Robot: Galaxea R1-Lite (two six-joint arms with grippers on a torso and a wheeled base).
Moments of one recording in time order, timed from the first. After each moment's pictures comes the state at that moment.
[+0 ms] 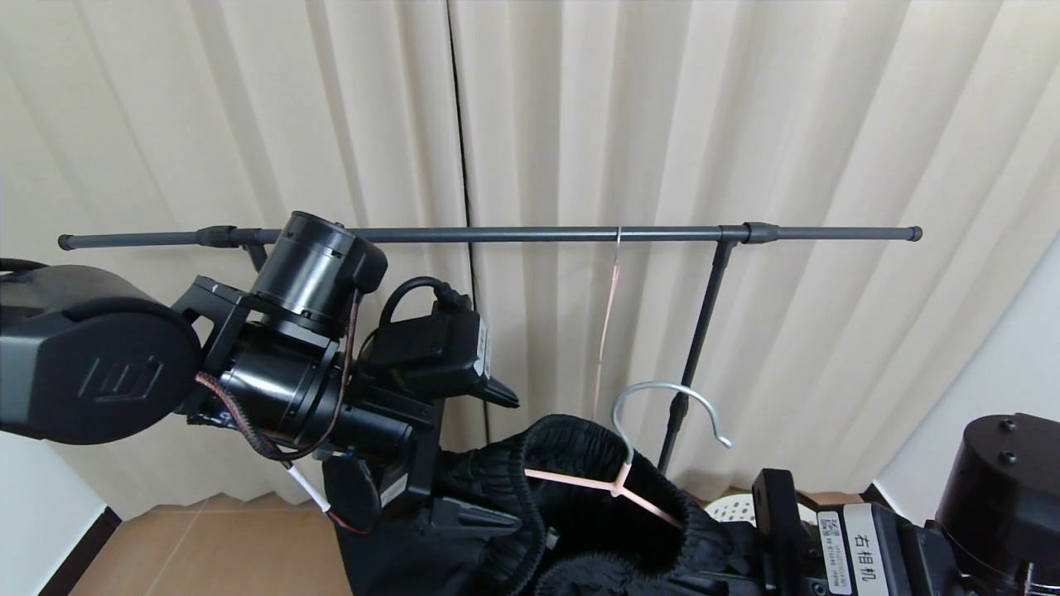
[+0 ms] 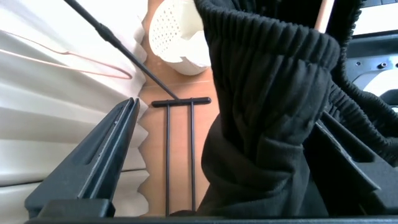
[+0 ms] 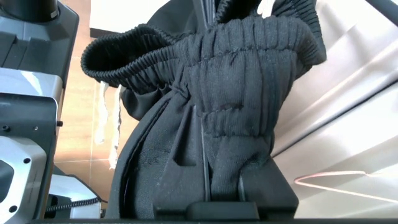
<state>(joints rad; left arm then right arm) -0.55 1.69 -1.12 0.24 -0.66 0.87 0.73 1.56 -0.26 -1.06 0.53 -0.46</state>
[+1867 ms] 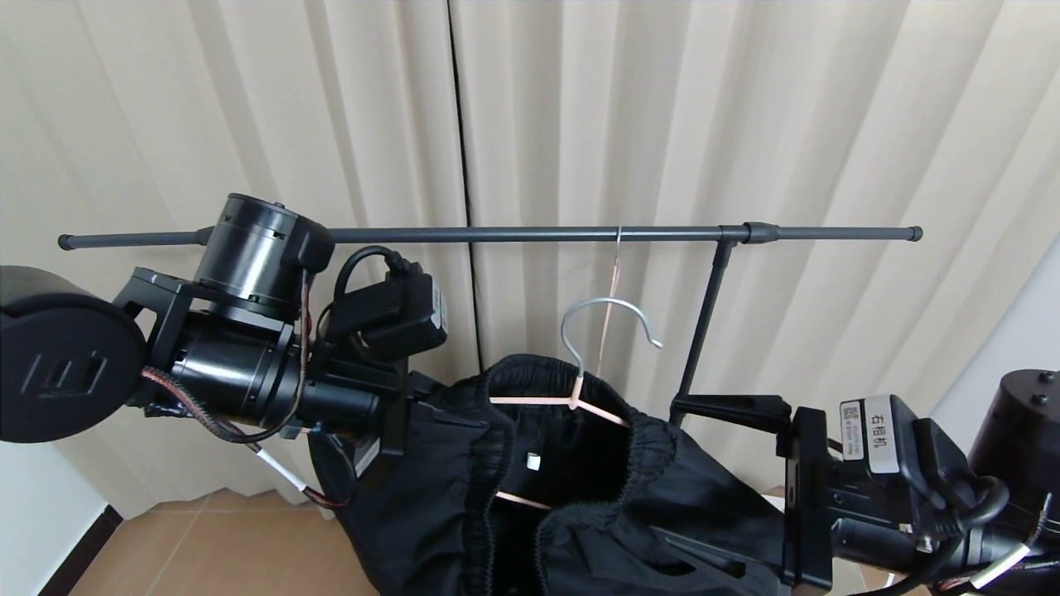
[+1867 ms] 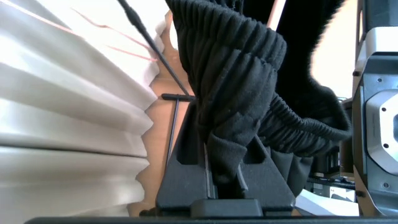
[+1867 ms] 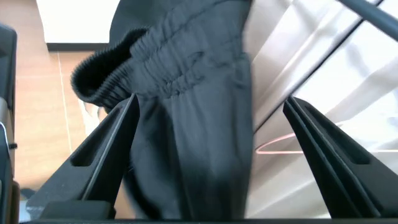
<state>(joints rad) -0.46 1.63 -1.08 0.17 -0.64 0.76 0.58 1.53 -0.30 -1.04 0.51 -0.35</state>
